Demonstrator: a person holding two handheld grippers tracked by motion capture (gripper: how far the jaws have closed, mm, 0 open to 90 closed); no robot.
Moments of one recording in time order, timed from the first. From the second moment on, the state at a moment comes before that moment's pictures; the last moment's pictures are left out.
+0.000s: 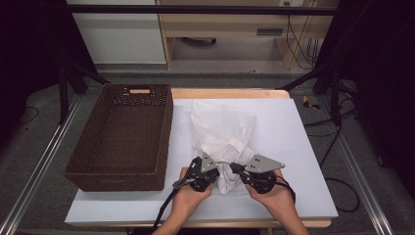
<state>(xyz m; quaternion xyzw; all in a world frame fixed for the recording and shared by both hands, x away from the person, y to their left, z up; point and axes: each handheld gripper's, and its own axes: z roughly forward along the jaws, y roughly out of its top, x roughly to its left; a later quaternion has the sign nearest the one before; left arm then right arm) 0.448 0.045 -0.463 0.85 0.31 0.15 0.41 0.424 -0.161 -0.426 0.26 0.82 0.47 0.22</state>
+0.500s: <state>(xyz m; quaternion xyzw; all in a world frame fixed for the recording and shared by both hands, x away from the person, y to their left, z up) 0.424 0.067 -0.448 0.85 0.30 0.14 0.41 0.426 -0.162 -0.429 0.27 0.82 0.46 0.22</state>
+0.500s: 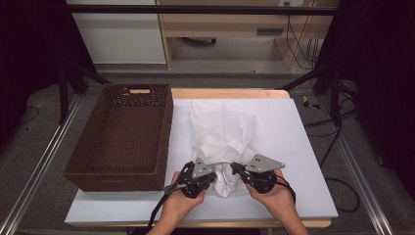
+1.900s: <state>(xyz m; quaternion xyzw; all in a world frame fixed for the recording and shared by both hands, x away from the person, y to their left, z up) 0.414 0.012 -0.477 0.87 0.27 0.13 0.39 0.429 -0.175 -0.429 0.28 0.81 0.47 0.22</state>
